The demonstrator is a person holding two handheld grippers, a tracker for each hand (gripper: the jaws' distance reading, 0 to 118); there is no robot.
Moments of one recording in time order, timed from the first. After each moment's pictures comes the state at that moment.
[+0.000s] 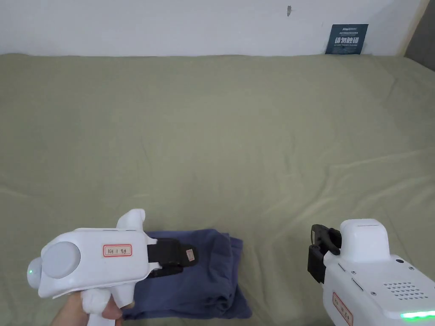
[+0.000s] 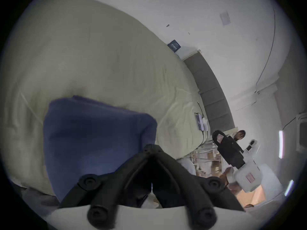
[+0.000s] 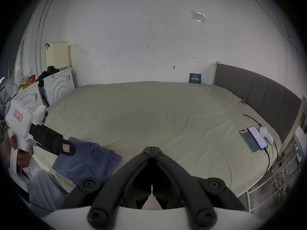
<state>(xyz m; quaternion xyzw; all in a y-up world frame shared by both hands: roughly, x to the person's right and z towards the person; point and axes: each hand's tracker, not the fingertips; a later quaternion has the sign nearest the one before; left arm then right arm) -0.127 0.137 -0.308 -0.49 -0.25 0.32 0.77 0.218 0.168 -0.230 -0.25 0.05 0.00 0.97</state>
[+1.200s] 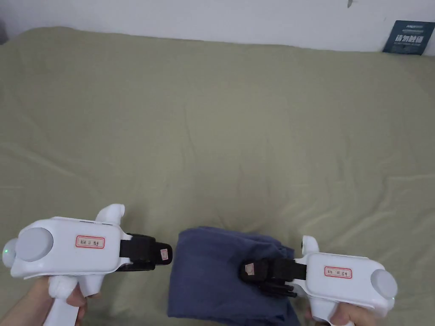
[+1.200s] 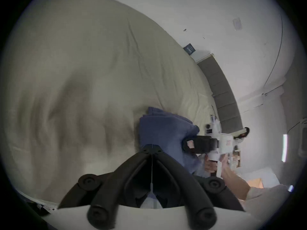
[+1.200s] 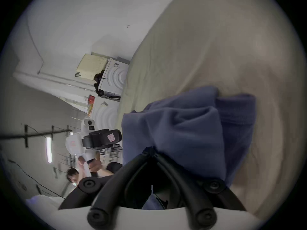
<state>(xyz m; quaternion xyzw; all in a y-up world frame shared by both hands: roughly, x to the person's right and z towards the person) -0.248 0.113 -0.319 -0.51 -0.23 0.30 0.77 0.172 -0.001 -0.366 -0.52 0.37 -0.42 0.65</state>
